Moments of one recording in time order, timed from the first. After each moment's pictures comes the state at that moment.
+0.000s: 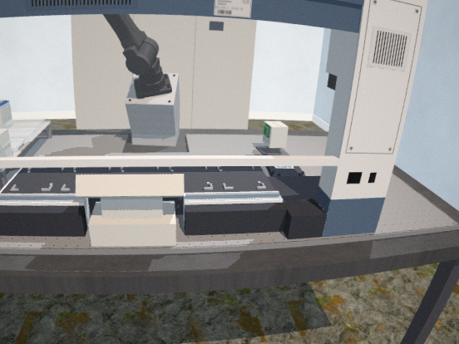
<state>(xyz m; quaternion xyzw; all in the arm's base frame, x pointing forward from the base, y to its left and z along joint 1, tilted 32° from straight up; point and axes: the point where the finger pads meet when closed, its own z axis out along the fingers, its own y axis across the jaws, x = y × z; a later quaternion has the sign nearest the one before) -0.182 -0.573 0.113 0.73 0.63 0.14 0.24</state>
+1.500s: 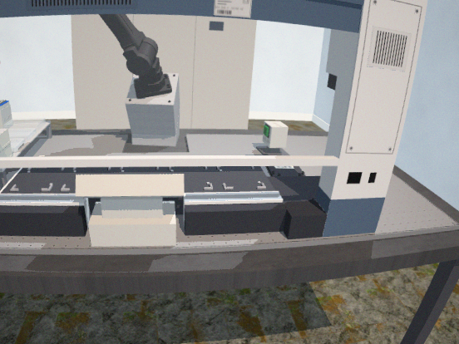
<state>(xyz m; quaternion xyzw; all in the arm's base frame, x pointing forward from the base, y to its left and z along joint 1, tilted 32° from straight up) -0.150 -0.584 0.055 0.73 0.63 0.14 0.23</state>
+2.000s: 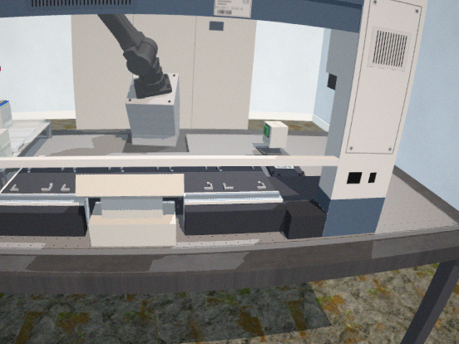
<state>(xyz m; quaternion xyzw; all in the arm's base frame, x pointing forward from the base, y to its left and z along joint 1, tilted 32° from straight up) -0.139 -0.587 0.035 0.73 0.63 0.14 0.23</state>
